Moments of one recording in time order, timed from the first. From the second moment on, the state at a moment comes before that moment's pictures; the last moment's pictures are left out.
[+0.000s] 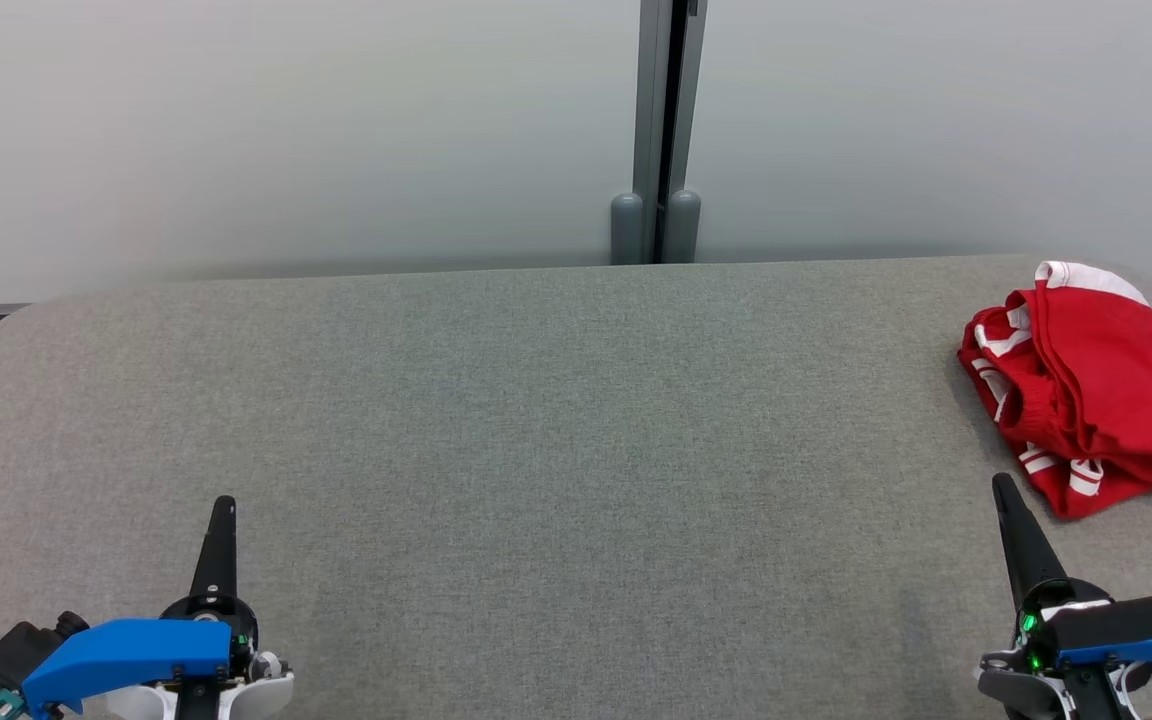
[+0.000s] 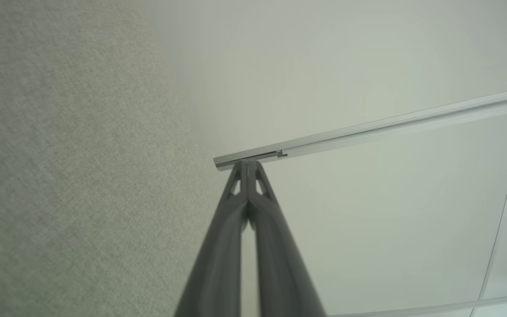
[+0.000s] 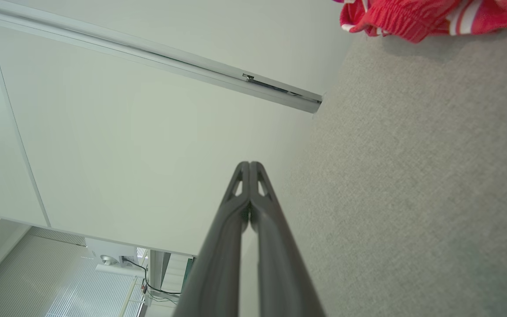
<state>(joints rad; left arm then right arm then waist) -0.06 0.06 0.07 0.26 -1.34 -0.12 0.04 -0.07 -0.04 -0.12 0.22 1.32 0.13 0.08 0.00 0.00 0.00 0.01</state>
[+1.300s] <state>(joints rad) -0.10 0.05 0.11 0.25 -1.61 -0.13 0.11 -0.10 -0.05 -0.11 0.24 1.61 0.13 0.11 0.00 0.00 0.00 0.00</state>
